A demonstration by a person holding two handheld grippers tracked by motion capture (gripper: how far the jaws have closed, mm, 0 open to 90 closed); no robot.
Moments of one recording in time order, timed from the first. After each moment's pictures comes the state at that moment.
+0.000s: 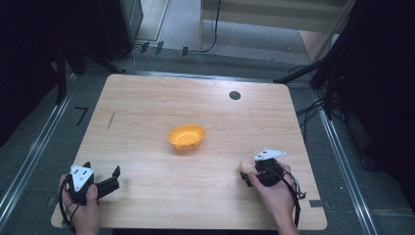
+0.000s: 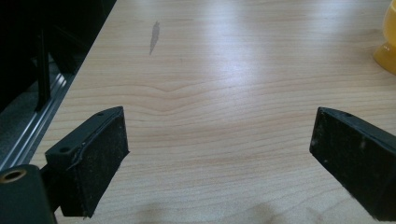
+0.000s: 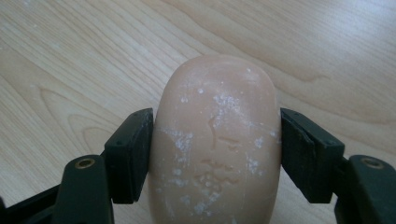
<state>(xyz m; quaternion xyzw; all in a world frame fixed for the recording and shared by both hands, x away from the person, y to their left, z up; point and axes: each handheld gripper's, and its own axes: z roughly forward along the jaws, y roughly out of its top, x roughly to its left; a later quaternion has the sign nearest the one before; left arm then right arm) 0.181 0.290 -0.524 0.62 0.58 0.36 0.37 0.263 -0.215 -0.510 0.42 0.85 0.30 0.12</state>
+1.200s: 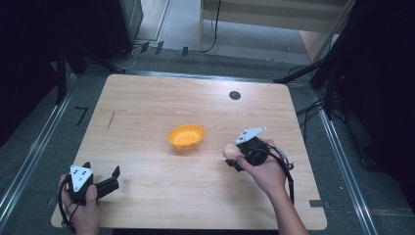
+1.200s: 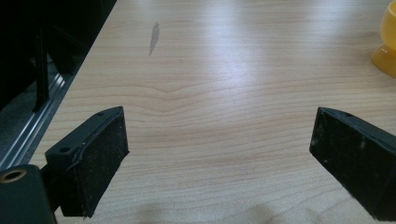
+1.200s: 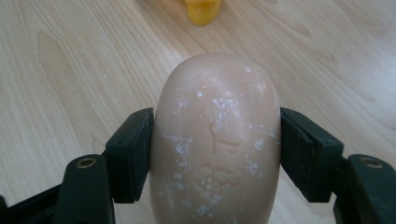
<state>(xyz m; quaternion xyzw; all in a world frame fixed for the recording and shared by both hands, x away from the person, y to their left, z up) 0.180 0.291 -0.524 0.62 0.58 0.36 0.38 0.310 -0.172 -0.468 0.27 0.91 0.31 0.08</state>
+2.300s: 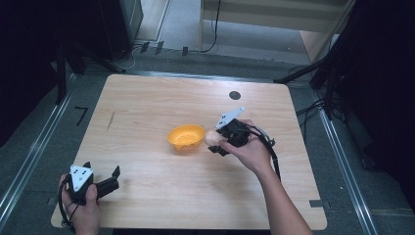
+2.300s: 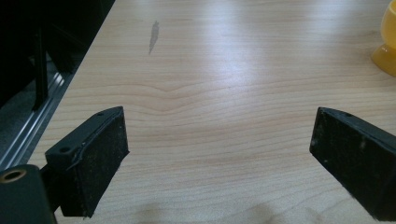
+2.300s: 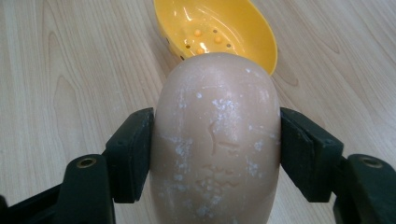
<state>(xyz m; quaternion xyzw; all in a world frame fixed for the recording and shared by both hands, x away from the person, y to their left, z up) 0.181 0.291 -0.524 0.62 0.58 0.36 0.38 0.357 -0.122 -0.448 0.17 0.93 0.33 0.06</state>
